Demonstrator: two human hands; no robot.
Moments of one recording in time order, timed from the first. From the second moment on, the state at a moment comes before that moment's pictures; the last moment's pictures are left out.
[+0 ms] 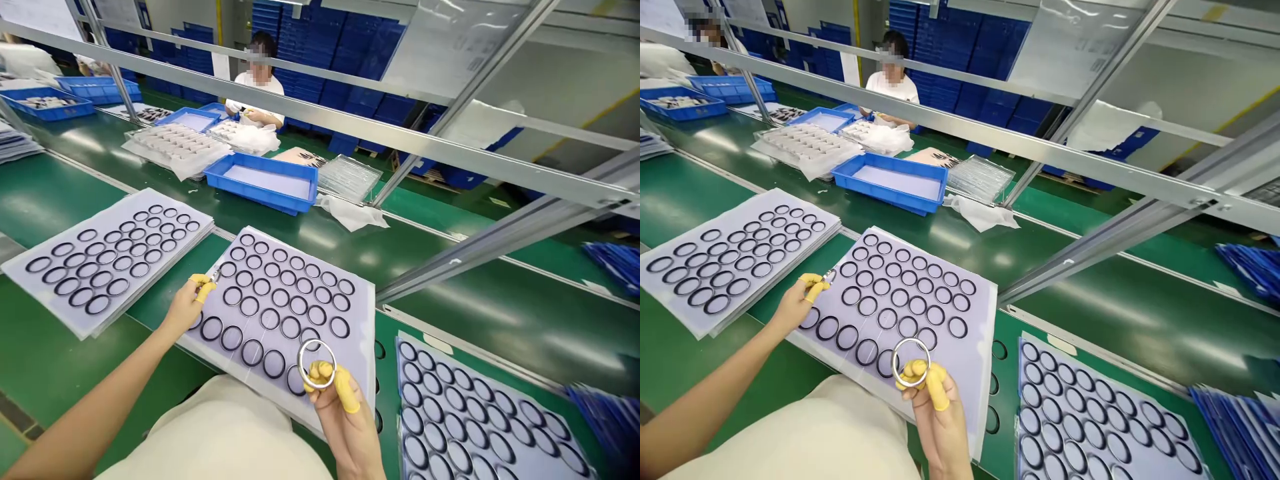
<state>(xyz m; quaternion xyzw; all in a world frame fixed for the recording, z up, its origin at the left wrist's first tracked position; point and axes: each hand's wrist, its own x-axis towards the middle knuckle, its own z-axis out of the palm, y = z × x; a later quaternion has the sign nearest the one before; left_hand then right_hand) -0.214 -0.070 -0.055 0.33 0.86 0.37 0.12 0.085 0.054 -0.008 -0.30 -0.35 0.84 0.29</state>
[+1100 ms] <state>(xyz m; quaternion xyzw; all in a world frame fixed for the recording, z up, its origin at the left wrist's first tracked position) -0.090 -0.034 0.046 0.24 0.39 0.61 0.65 0.107 0.039 -0.003 -0.26 -0.29 0.85 0.37</state>
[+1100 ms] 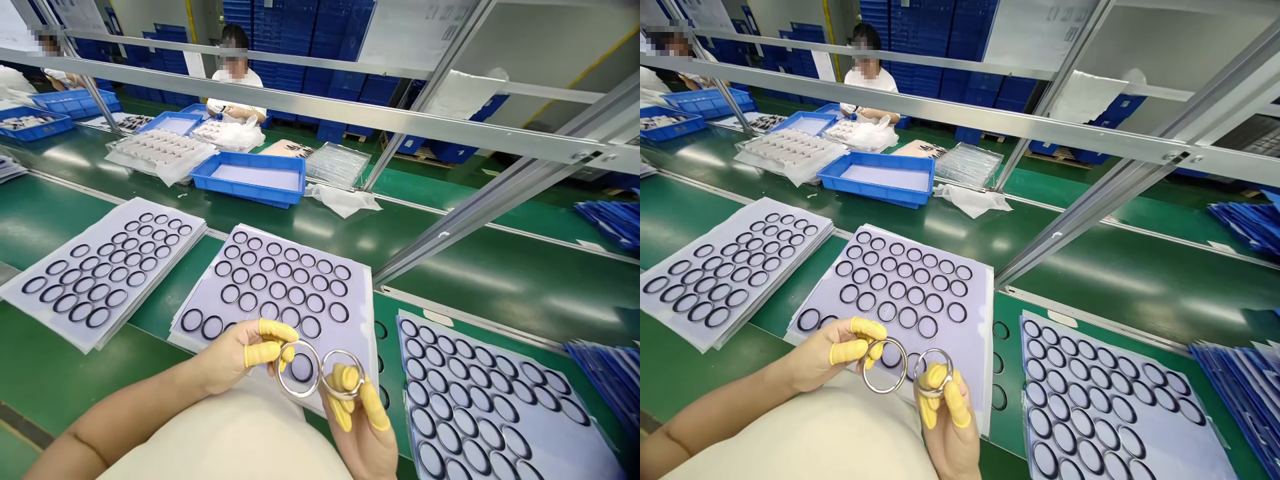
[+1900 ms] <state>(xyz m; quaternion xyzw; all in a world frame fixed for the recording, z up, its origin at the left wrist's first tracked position) -0.074 -0.028 0.043 0.24 0.39 0.56 0.69 0.112 0.024 -0.007 -0.15 -0.36 0.89 0.25</state>
